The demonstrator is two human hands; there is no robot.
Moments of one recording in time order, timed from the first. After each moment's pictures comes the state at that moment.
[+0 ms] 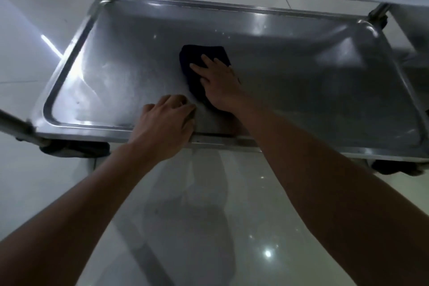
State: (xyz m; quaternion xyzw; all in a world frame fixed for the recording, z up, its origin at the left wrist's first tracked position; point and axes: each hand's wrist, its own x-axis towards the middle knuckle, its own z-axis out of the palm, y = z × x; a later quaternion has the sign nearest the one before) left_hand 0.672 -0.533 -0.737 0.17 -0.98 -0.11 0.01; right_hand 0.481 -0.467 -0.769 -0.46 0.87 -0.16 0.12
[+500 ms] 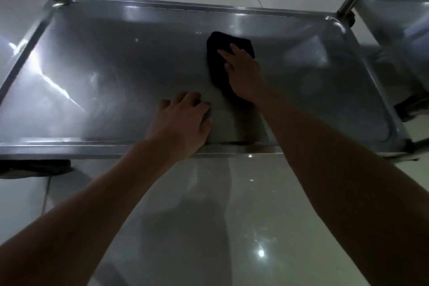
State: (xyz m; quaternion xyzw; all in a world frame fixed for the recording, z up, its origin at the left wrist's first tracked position) left_hand 0.593 -0.462 -0.741 0.12 -0.99 -0.08 0.01; right_hand 0.378 -0.380 -0.771 -0.36 0.92 -0.16 0.06
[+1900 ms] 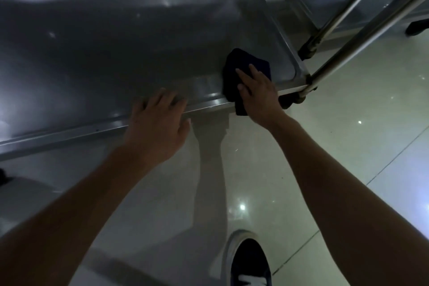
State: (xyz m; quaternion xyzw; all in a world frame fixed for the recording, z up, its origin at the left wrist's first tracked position) left_hand 0.633 -0.377 -0.736 -0.01 -1.00 -0.07 -0.01; right_hand 0.508 -0.153 -0.738 -0.13 0.98 -0.14 0.06
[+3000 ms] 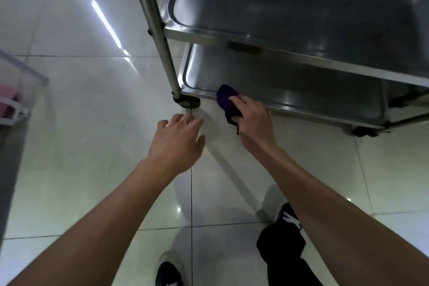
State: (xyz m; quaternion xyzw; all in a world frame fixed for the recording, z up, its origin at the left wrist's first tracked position) left_hand 0.978 -0.556 -0.481 0.23 -0.96 -0.13 -0.12; right_hand 0.818 -0.421 -0.533 -0.37 0.90 -0.20 0.11
